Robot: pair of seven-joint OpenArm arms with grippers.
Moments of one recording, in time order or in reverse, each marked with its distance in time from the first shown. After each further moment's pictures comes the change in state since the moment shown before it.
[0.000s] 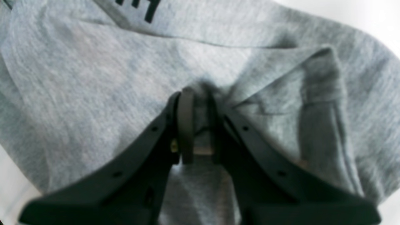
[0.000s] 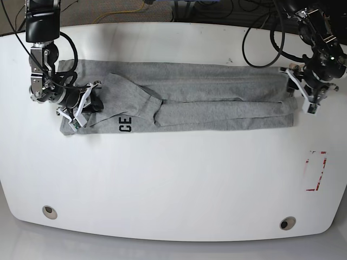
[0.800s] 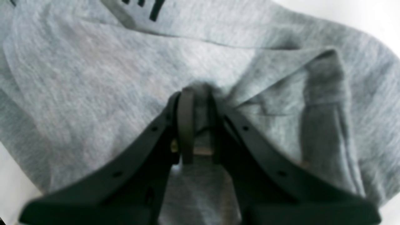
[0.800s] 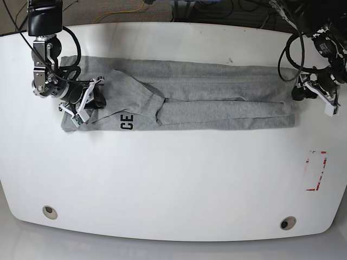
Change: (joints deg) left arm -9.6 -3.0 -12.1 -23.3 -17.1 0.1 4.9; right arm -3.1 -0.9 0.1 3.1 0.0 -0.6 0.4
